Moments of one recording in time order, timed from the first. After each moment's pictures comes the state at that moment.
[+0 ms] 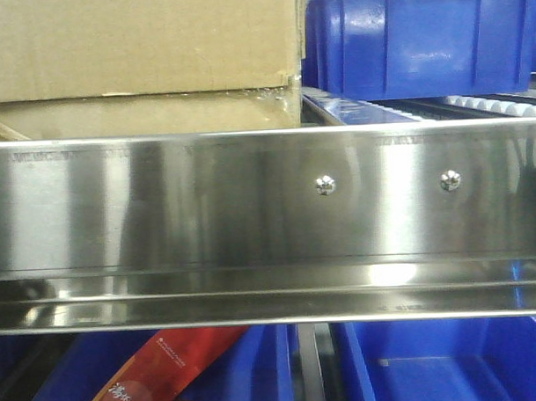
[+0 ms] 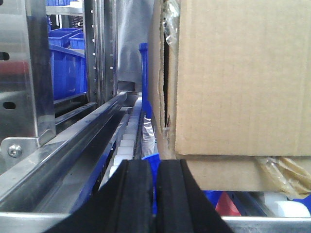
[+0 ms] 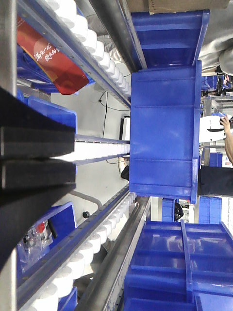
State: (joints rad) left arm -0.01 0.00 0.00 0.04 0.00 -0.05; right arm -0.01 0.00 0.00 0.11 0.05 -0.10
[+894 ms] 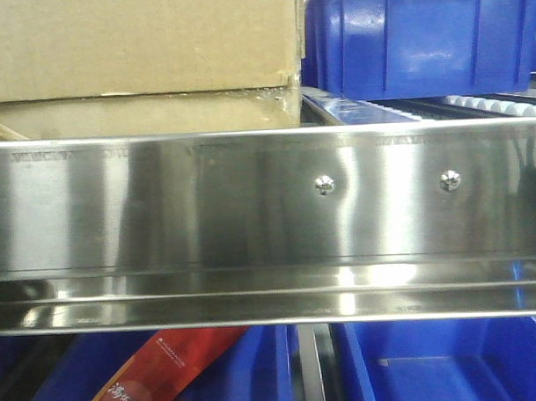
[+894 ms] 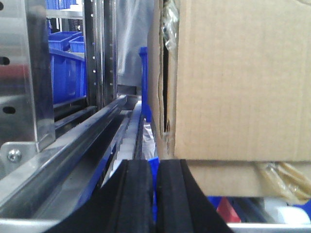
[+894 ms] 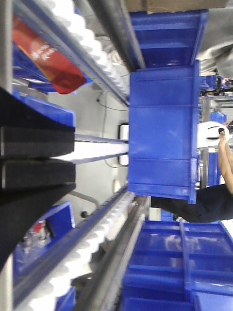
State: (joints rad) left arm -0.01 0.00 0.00 0.04 -0.03 -0.05; right arm -0.01 0.00 0.00 0.11 0.03 -0.10
